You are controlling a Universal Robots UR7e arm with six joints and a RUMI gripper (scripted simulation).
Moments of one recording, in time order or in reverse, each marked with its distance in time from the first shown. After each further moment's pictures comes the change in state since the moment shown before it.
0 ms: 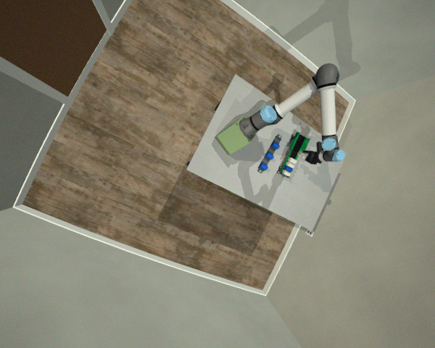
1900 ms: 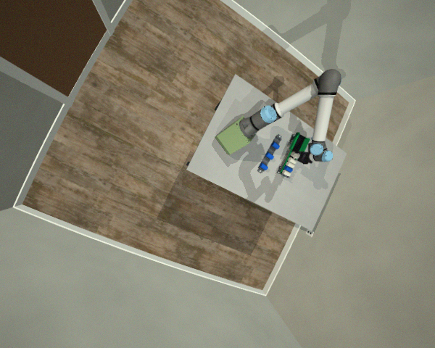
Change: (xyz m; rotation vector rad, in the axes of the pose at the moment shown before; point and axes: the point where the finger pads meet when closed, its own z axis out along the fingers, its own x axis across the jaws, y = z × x) arm 0.001 0.001 0.089 0.000 0.000 0.000
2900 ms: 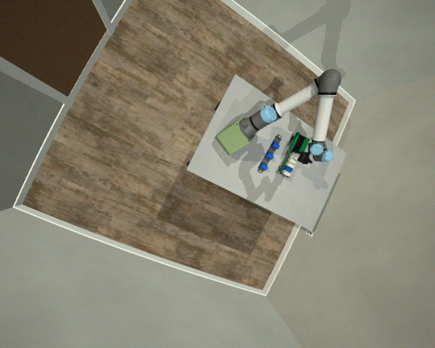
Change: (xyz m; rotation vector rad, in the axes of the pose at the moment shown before) arm 0.000 0.000 0.000 0.000 0.000 0.000
